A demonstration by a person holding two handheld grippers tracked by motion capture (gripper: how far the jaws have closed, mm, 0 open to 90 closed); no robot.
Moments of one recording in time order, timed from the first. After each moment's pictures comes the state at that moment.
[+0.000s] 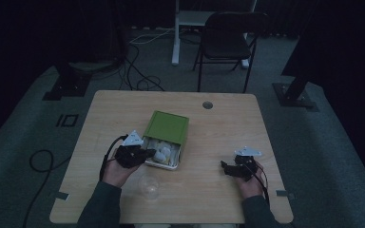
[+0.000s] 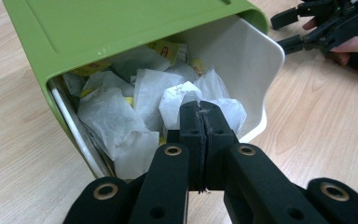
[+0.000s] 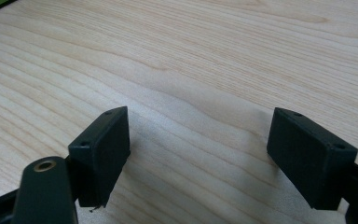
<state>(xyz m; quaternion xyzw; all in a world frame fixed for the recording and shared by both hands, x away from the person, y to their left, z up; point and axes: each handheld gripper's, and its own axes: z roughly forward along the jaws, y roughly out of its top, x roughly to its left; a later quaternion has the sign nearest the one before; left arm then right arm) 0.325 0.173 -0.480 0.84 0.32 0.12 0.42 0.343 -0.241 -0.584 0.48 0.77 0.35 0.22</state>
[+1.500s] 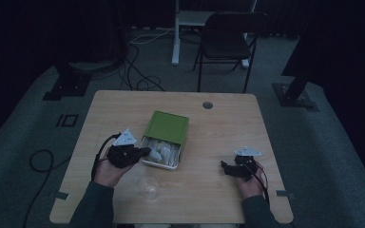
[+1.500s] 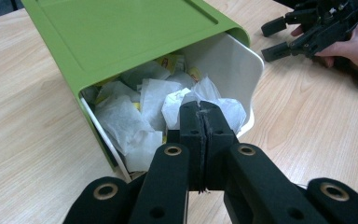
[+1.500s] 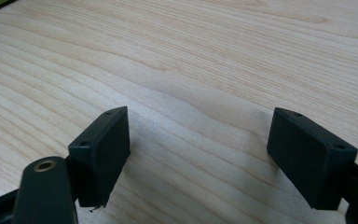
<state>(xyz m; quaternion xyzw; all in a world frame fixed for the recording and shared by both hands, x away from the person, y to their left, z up) 0.314 0.188 -0.458 0.84 0.31 0.13 0.43 0.343 -0.241 -0.584 0.48 0.77 0.35 0.22</state>
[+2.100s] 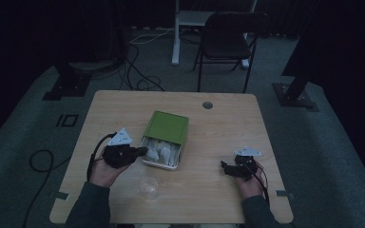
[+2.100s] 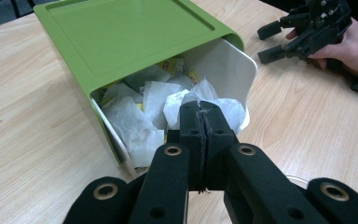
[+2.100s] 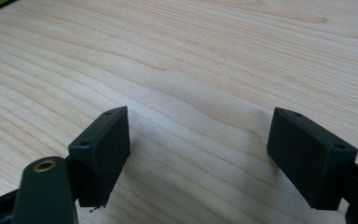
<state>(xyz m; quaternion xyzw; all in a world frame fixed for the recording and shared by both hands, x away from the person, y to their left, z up) 0.309 0.197 -0.449 0.84 0.30 0.13 0.43 0.343 -0.241 -0.584 0.48 0.77 0.35 0.22</state>
